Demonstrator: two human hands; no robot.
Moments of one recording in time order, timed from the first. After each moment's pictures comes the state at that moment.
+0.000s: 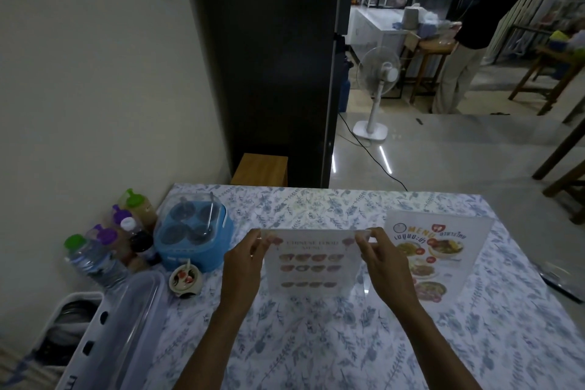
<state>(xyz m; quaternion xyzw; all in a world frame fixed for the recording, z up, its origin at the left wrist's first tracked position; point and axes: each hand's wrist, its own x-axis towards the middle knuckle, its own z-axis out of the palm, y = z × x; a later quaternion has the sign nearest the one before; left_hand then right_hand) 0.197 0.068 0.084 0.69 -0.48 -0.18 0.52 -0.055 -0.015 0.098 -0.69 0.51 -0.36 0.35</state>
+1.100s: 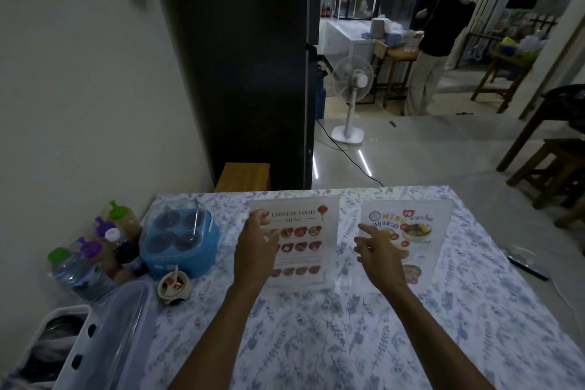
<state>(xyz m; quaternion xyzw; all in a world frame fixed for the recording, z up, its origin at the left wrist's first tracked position) 0.163 0.040 0.099 0.72 -0.47 -0.19 0.47 -0.083 -0.017 0.070 -0.65 0.60 -0.35 0.30</state>
